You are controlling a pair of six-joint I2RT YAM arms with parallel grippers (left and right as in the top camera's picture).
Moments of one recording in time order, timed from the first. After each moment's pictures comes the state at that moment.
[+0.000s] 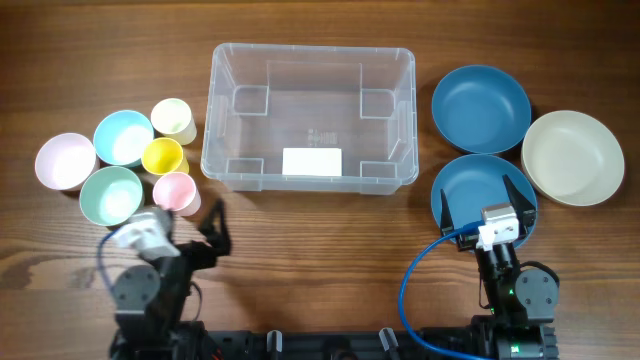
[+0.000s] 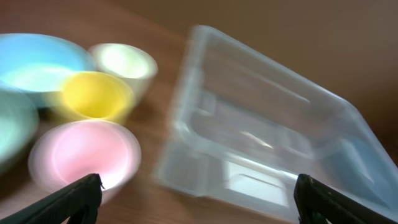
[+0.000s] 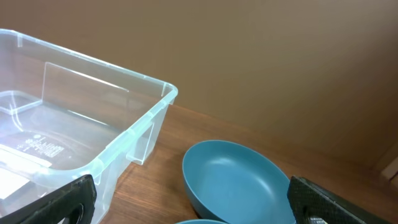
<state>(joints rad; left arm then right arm) -0.03 0.11 0.33 -0.53 0.04 -0.46 0.00 0.01 0.01 0.01 -0.16 -0.28</state>
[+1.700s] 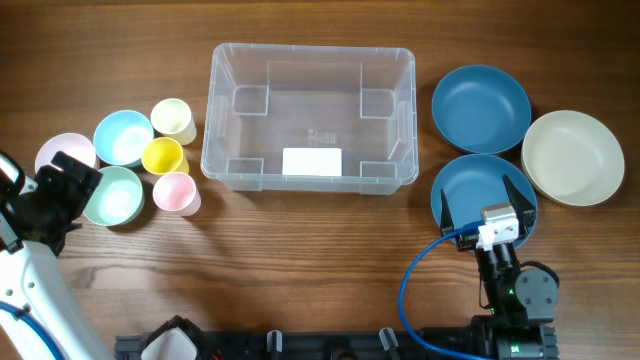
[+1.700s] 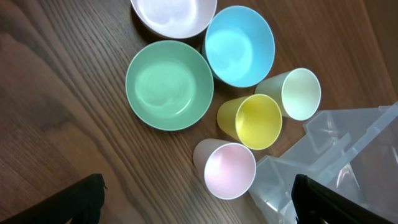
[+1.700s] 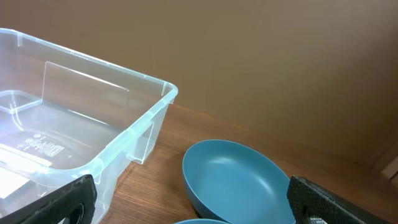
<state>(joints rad) 0.67 1.18 1.25 -1.16 0.18 -0.41 0.00 0.02 0.01 0.01 -0.16 -0.28</state>
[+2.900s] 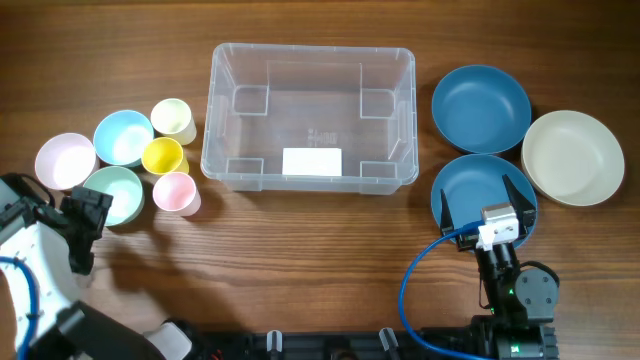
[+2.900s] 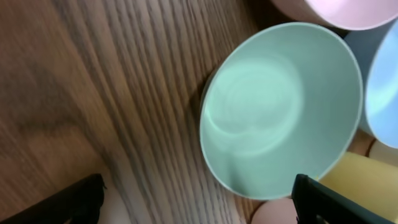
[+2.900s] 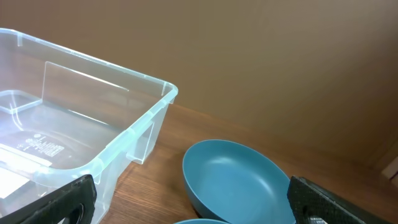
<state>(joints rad) 0.76 1.41 0.87 -0.76 0.12 -0.54 0.00 0.02 0.01 0.01 -0.16 -0.28</state>
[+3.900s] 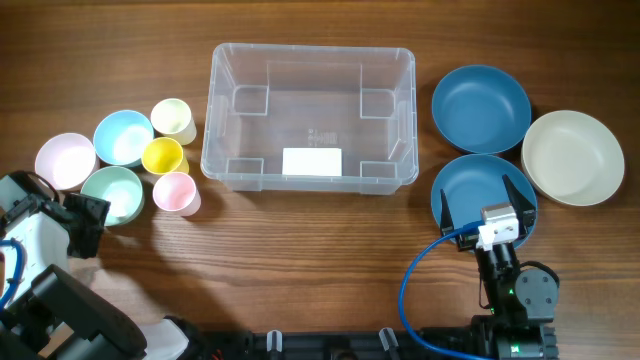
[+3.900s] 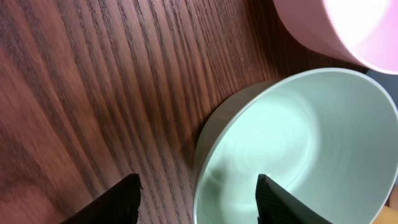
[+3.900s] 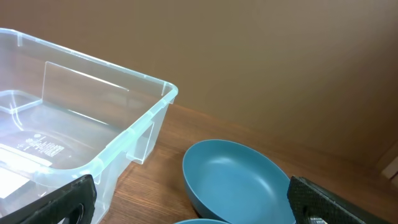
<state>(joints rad) 0.76 1.54 0.83 -0.57 0.12 -0.55 0.00 0.02 0.01 0.01 -0.16 -0.28</state>
